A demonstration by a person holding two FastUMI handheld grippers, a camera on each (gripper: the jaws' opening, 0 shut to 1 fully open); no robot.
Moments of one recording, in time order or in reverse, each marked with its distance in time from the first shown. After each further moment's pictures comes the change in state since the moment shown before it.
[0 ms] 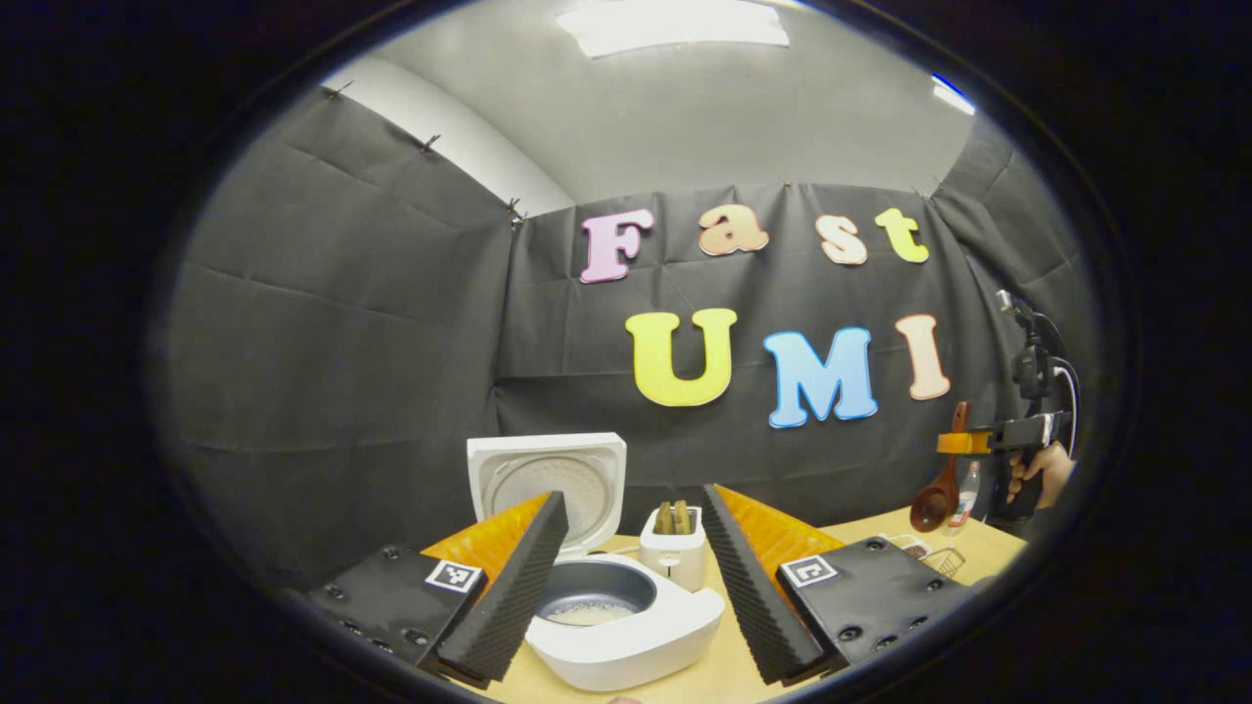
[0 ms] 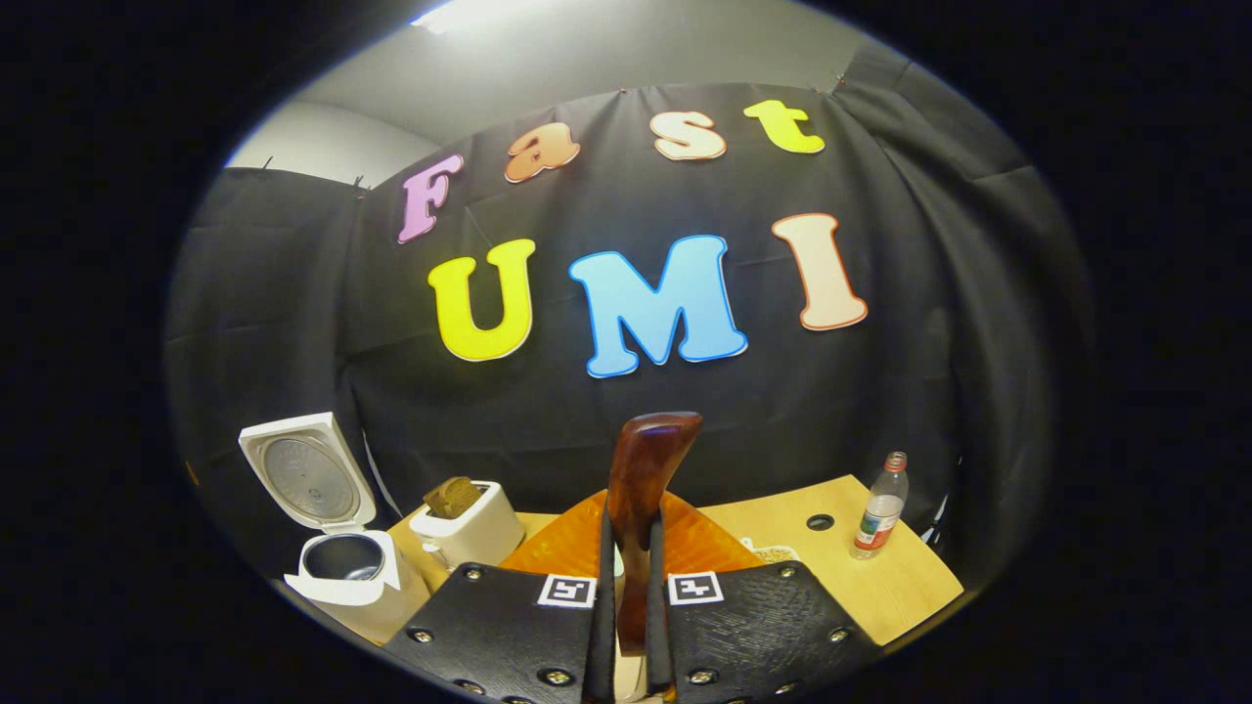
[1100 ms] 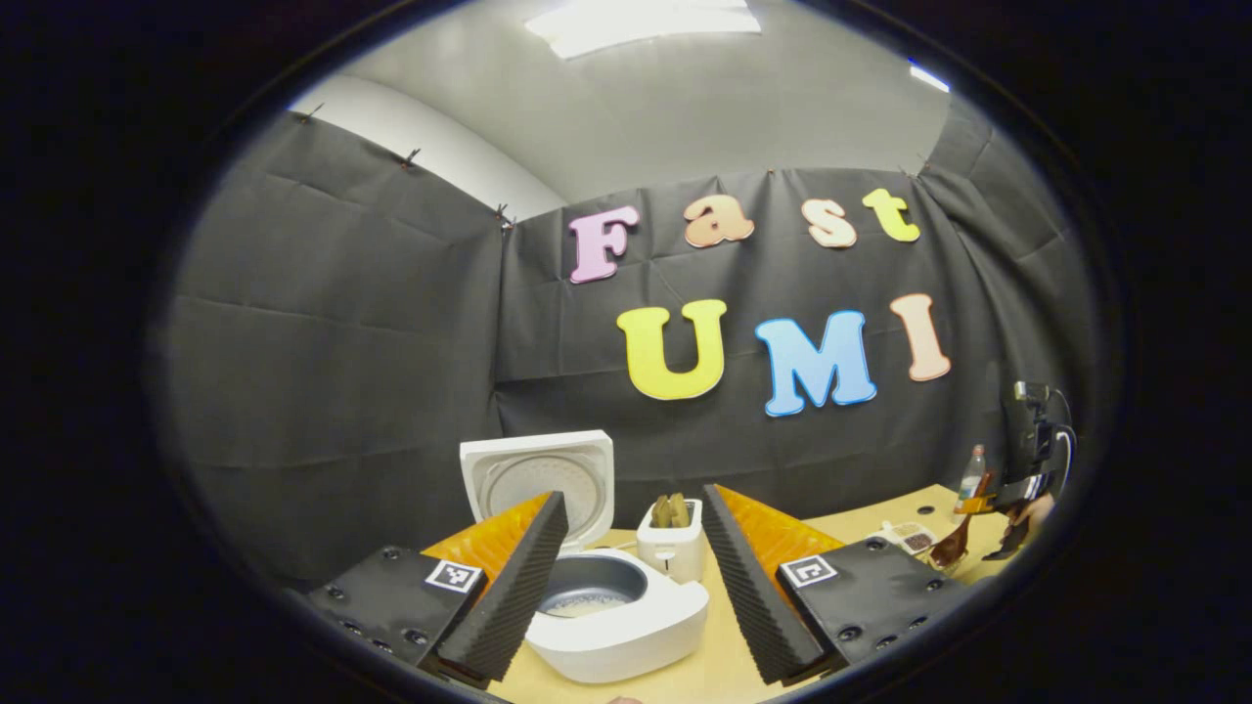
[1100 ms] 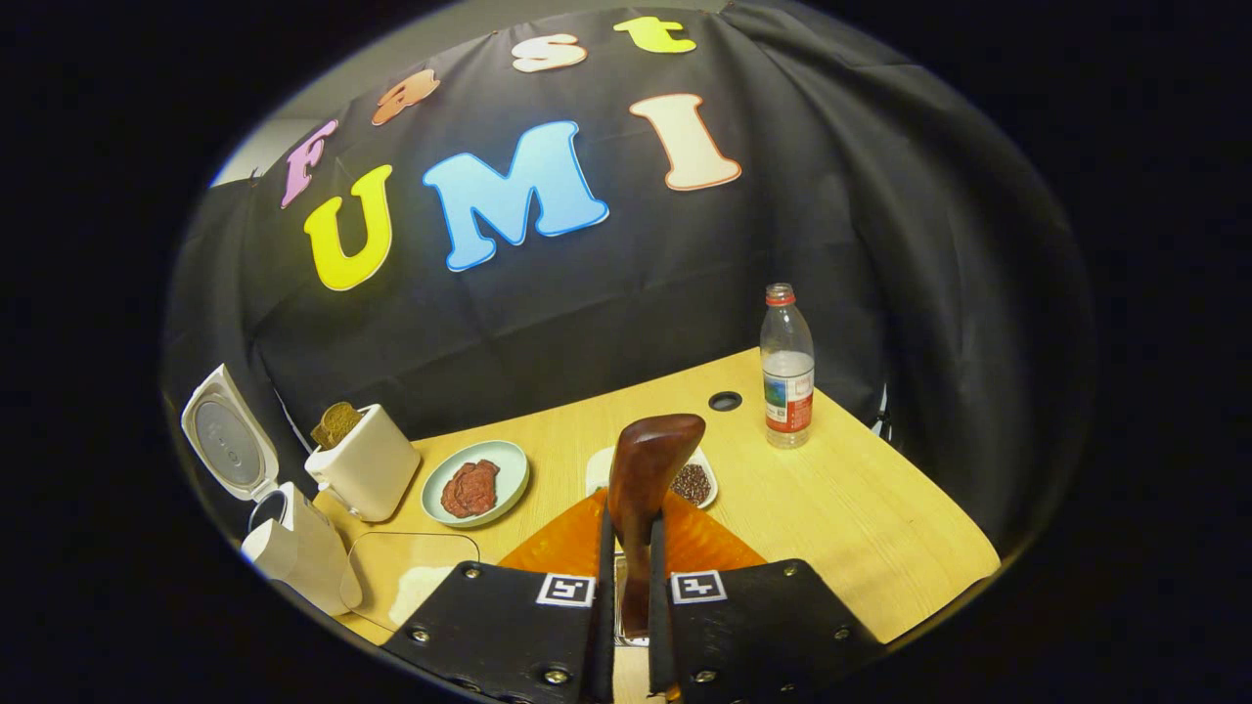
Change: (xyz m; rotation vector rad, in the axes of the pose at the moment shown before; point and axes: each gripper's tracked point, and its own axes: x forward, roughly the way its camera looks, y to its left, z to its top) left arm -0.013 -0.030 0.004 0.058 0.021 0.034; right arm 0.005 -0.122 -0.154 0.171 0.283 -0.190
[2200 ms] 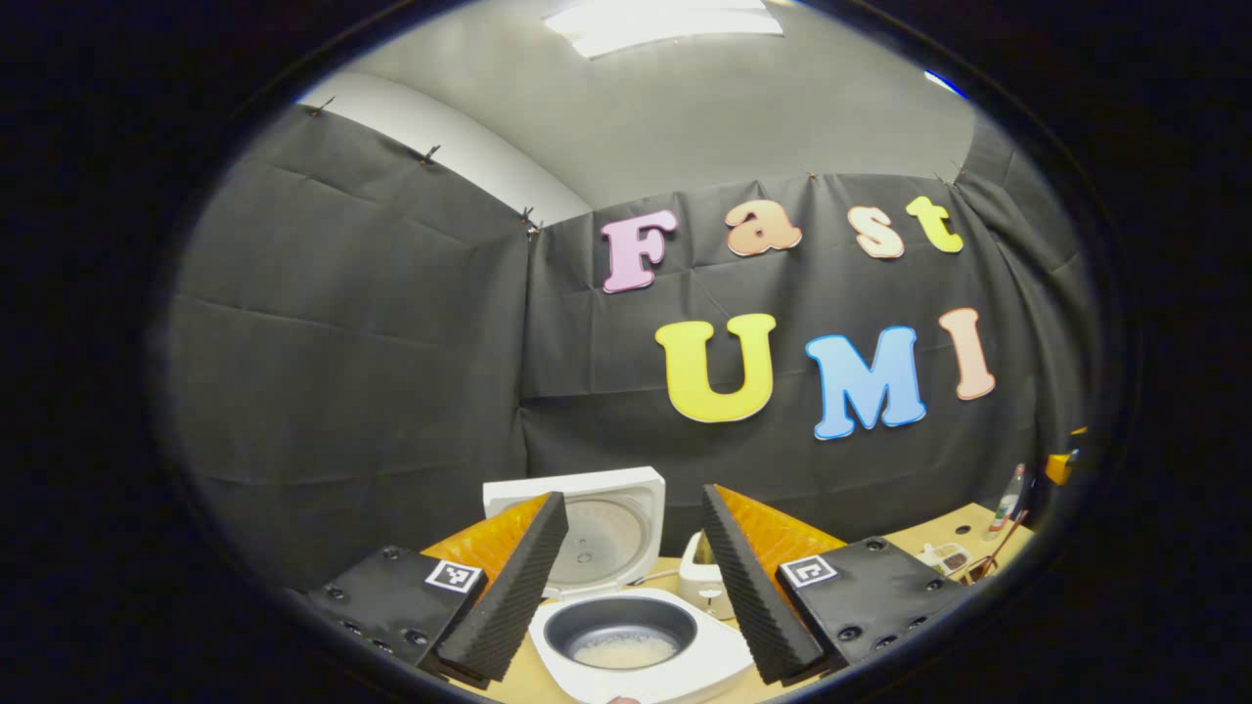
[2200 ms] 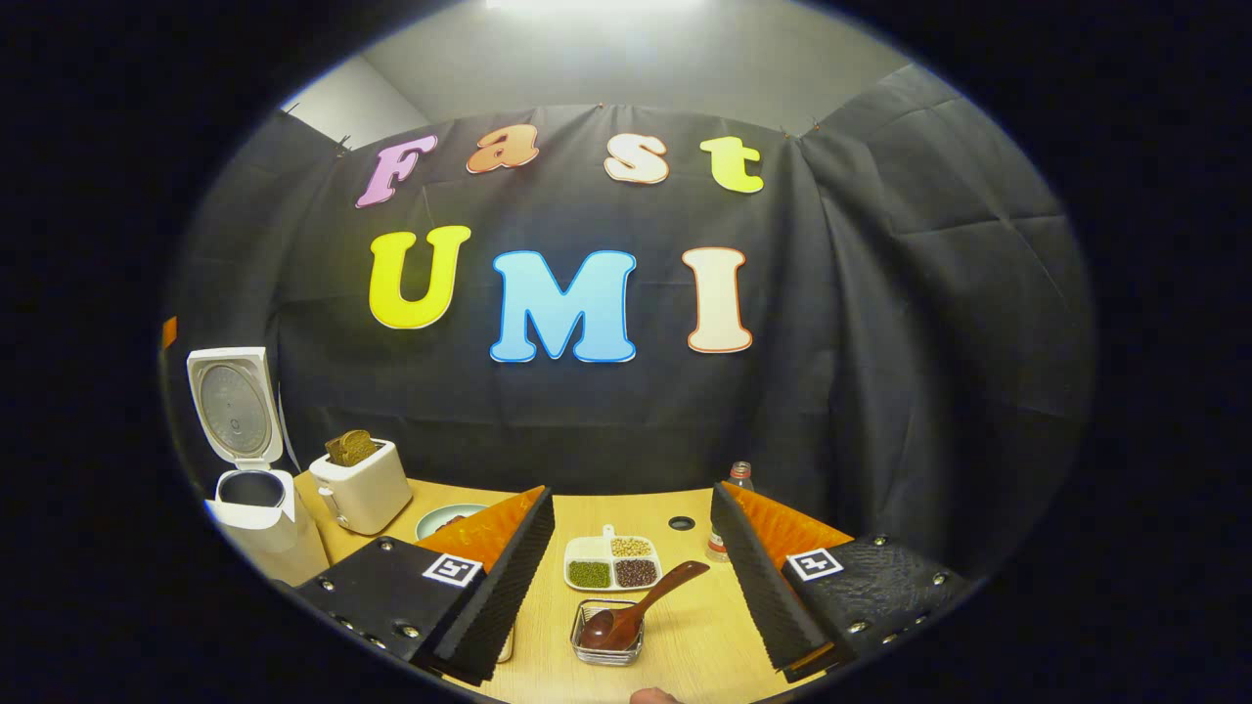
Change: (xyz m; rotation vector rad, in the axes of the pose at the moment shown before) left arm 0.100 0.075 0.034 -0.006 -0.041 0.086; right arm -0.140 0.043 0.106 -0.315 -0.379 -0.081
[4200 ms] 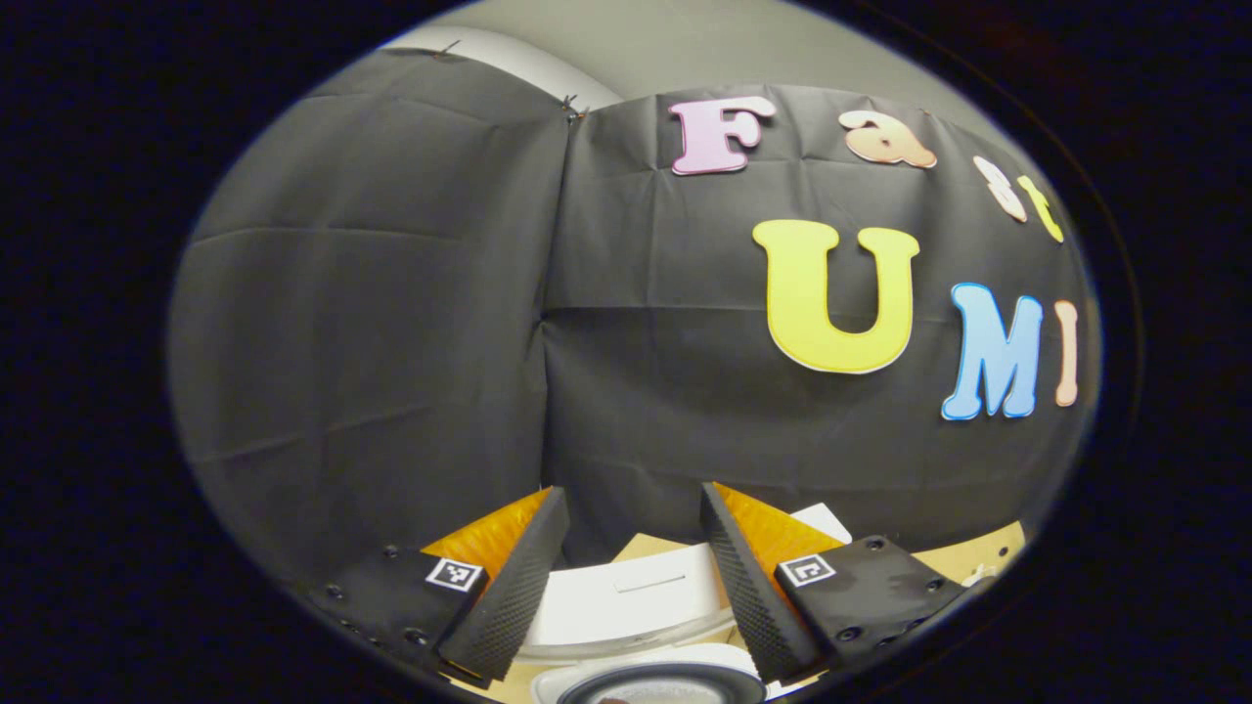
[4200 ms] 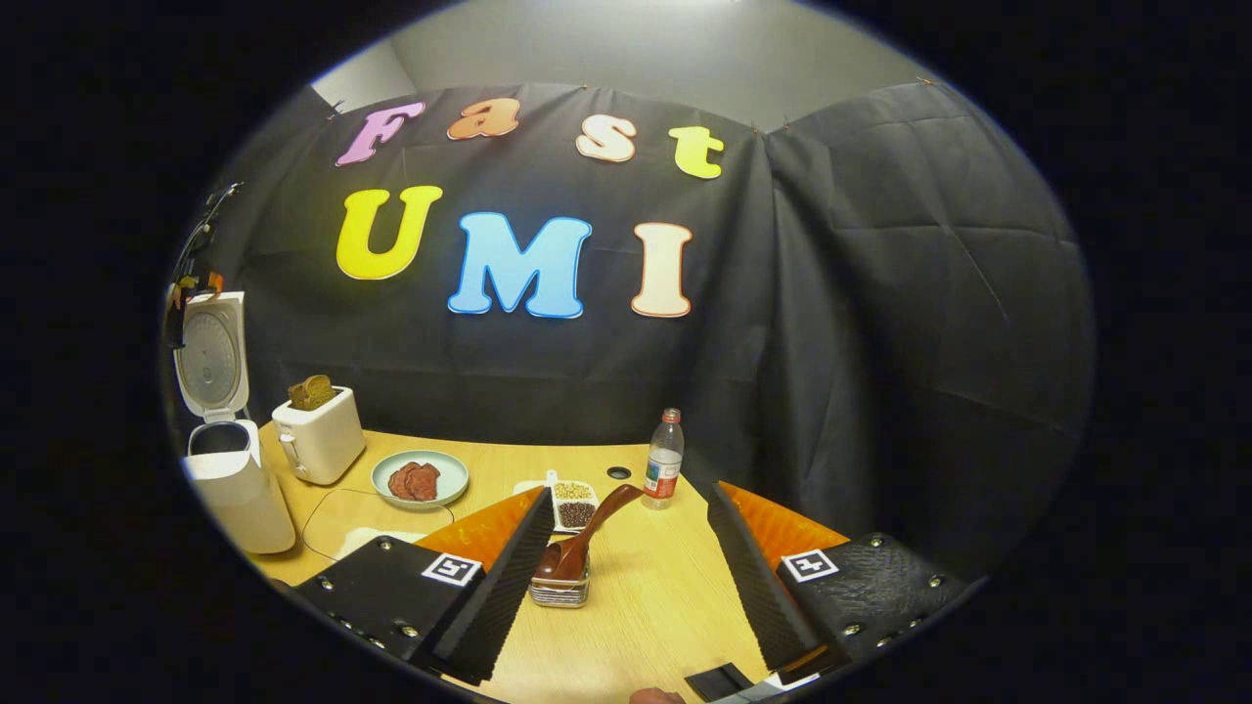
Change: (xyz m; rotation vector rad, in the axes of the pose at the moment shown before) left arm 0.273 0.072 -0.096 -0.066 0.291 0.098; right arm -0.070 -0.015 -0.050 -0.047 0.094 -0.159
